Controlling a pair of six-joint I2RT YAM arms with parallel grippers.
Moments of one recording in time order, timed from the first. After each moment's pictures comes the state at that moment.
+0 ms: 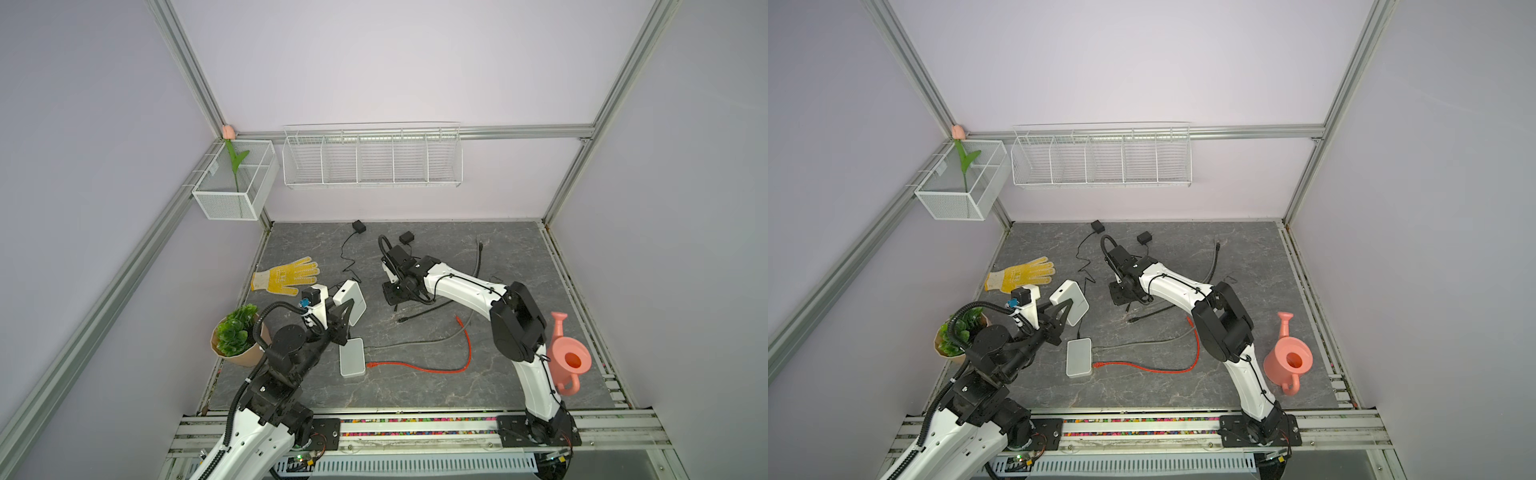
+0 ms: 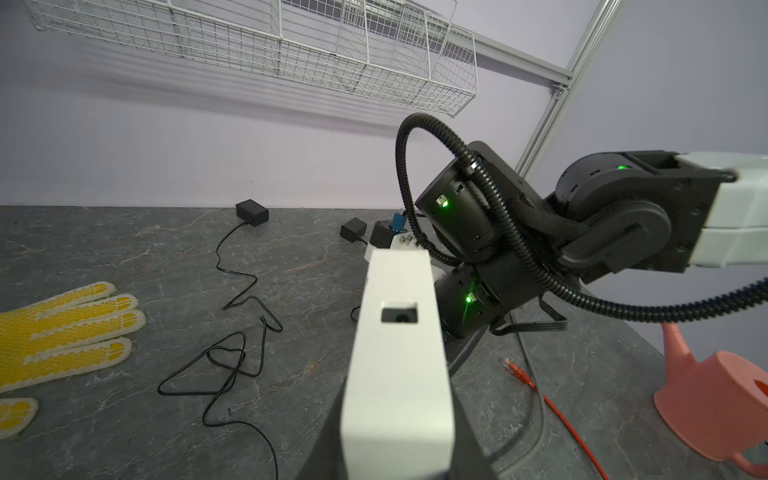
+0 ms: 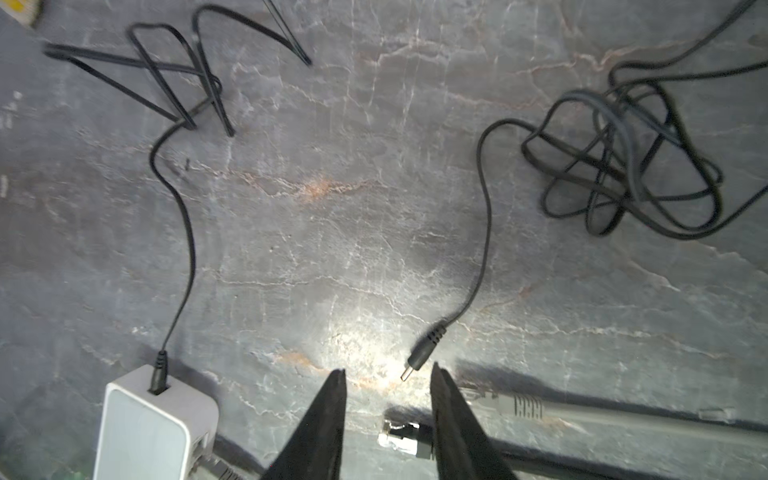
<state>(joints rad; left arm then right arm) -0.55 0.44 0.44 -0.09 -0.02 -0.27 0.82 2.18 1.80 -0.77 -0.04 0.42</state>
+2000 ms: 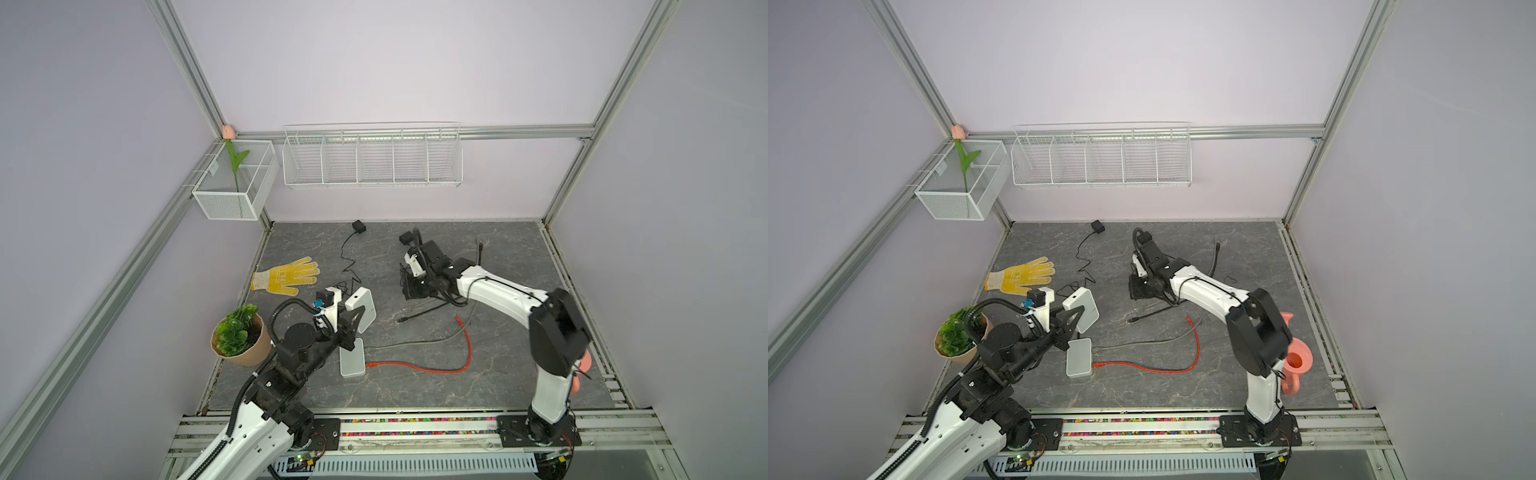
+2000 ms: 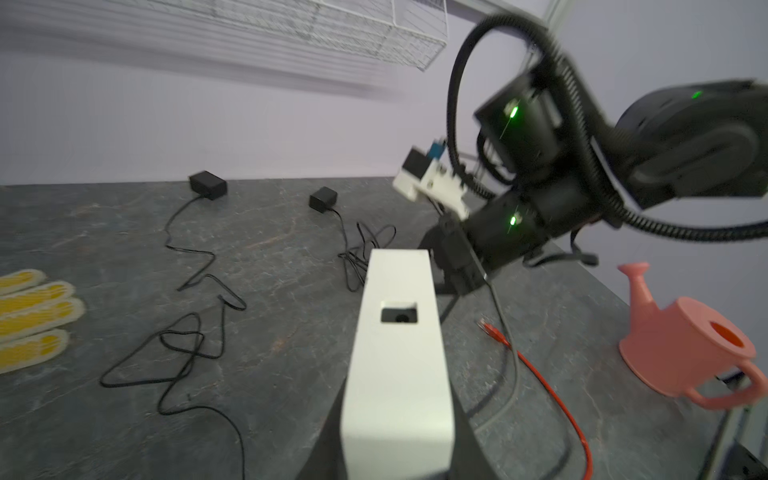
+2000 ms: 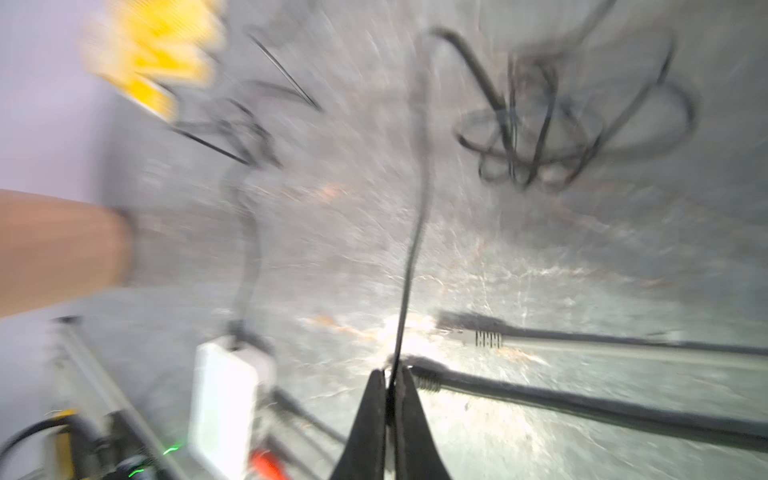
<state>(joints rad) -0.67 0.54 0.42 -0.07 0.05 -0.27 0.68 1.77 1.39 -0.43 -0.25 0.51</state>
